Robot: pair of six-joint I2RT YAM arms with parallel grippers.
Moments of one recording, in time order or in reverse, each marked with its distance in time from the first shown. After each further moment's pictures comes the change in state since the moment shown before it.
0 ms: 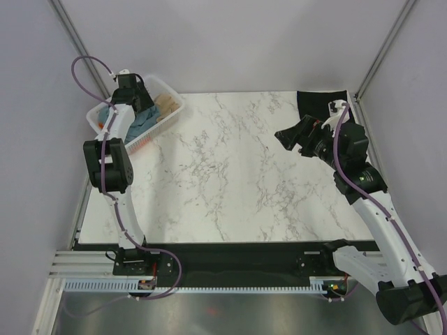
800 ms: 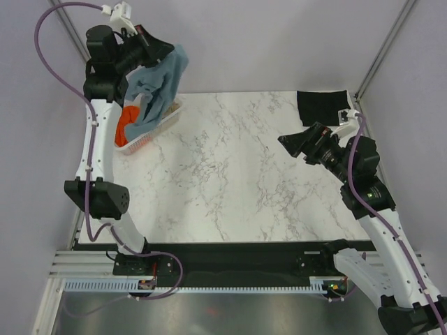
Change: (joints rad) left arm -0.076 -0.297 0.275 0.000 0.655 -0.113; right arm 0.000 -0.128 -0.059 0.021 -0.033 0.111
